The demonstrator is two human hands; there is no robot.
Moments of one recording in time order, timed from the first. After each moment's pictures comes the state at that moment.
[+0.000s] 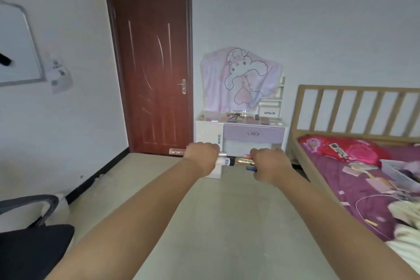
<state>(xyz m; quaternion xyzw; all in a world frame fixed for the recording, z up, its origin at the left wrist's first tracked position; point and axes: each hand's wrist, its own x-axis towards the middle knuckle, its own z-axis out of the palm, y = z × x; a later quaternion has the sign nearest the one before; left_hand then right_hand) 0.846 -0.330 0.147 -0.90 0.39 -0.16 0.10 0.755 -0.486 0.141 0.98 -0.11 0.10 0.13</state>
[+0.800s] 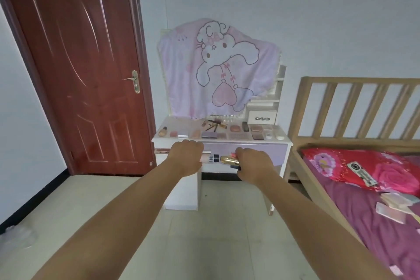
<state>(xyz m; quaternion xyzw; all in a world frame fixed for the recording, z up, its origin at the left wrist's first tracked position) 1.386 -0.725 0.100 -0.89 0.43 -0.14 0.10 1.273 -0.869 0.091 0.98 -0.17 0.09 0.03</state>
